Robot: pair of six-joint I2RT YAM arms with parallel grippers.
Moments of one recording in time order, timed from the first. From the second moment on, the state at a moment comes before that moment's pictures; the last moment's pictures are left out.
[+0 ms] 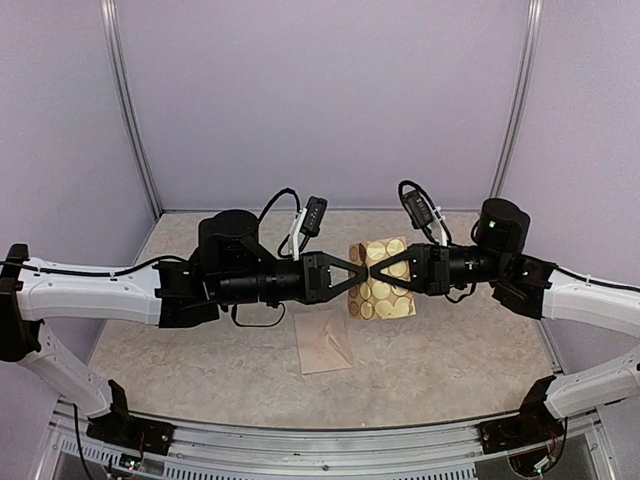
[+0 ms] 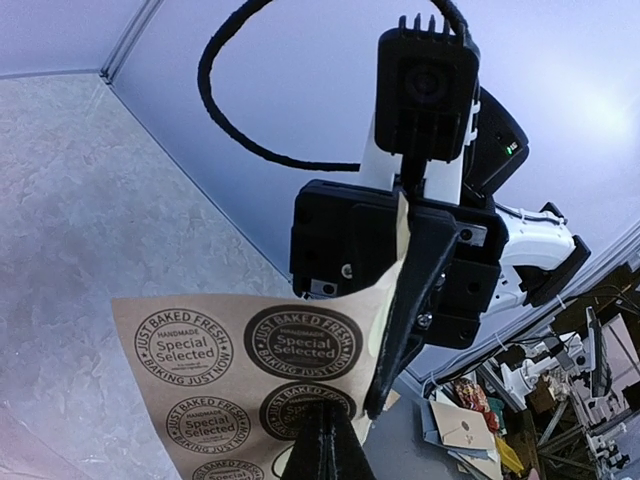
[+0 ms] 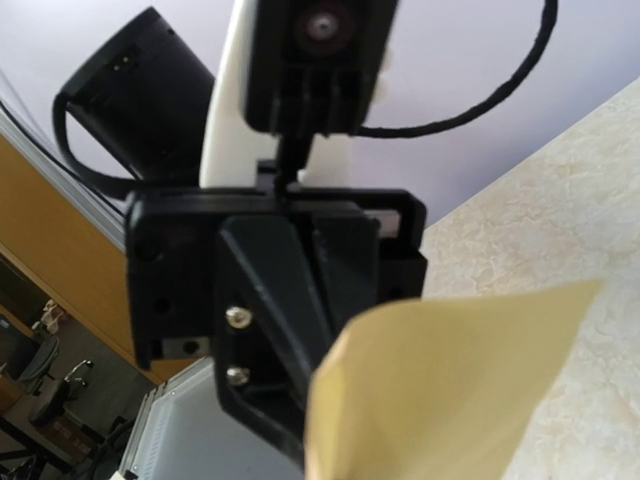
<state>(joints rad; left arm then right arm) -1.12 1.47 1.04 0.33 0.22 -0.72 0.74 1.15 0.77 0.36 -0.87 0.62</state>
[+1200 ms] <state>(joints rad) -1.09 1.38 0.88 0.57 0.35 -0.77 0.77 1.15 0.76 0.40 -0.92 0.63</state>
